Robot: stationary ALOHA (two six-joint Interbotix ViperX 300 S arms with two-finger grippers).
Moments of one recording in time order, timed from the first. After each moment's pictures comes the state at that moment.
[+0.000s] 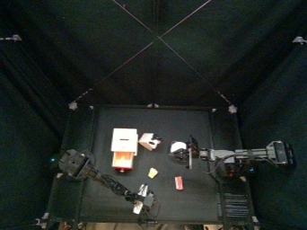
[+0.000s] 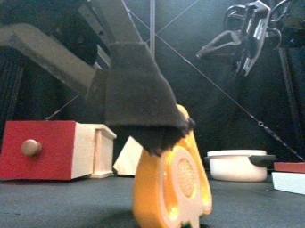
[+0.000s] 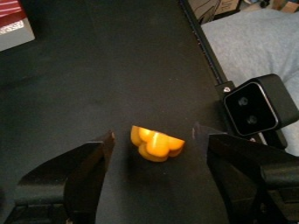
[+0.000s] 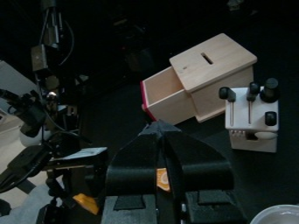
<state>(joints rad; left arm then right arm) -0.46 0.33 0.42 1.48 0.08 -1.61 -0.08 -0.59 1.02 0.03 -0.31 0.37</state>
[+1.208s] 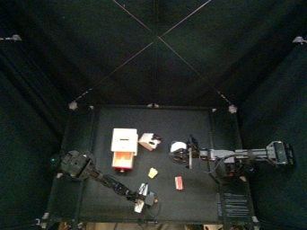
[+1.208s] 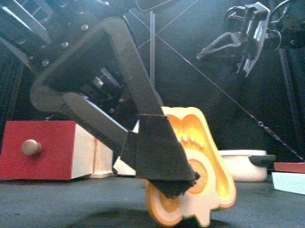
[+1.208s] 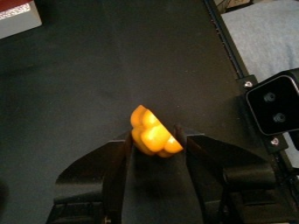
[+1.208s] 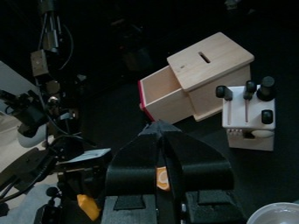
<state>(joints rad) -0.46 0.36 0.42 1.47 0.11 -1.61 -0.08 -0.59 1.02 0.03 -0.30 0.37</state>
